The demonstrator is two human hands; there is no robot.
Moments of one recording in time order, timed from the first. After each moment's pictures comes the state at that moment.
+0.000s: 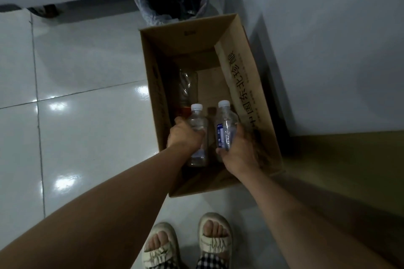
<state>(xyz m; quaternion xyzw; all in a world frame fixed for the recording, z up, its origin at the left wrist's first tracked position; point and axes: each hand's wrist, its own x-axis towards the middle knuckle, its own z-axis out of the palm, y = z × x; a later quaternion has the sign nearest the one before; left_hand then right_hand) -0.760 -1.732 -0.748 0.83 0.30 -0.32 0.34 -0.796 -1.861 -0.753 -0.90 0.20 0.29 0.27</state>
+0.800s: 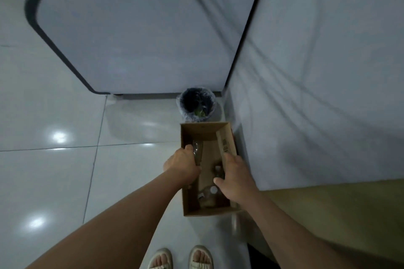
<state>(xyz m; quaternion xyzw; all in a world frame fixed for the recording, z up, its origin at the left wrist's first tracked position) -0.757 -1.679 -0.405 0.92 0.13 -0.28 0.23 -0.769 -1.828 -0.402 -0.94 -0.01 0.28 0.20</state>
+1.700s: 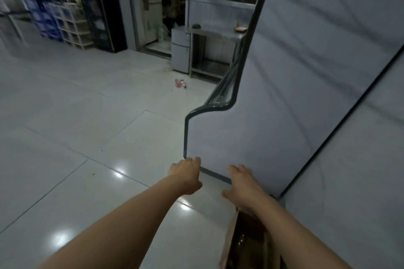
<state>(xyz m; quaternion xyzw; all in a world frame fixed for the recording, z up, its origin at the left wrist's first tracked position) -0.883 -1.485 -0.082 0.96 0.21 -0.11 0.14 -0.806 -1.637 -0.081 -0.92 -0.32 0.19 0.07</state>
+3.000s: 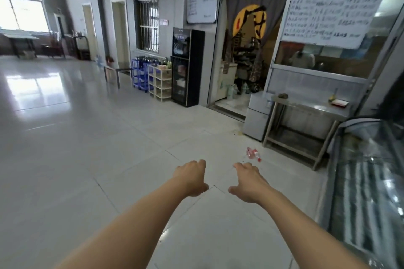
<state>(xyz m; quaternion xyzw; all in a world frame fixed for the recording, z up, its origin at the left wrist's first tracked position) -0.824 -0.836 0.028 0.93 0.36 0.00 0.11 -0.690 -0.947 0.032 -0.87 -0.47 0.11 0.07</state>
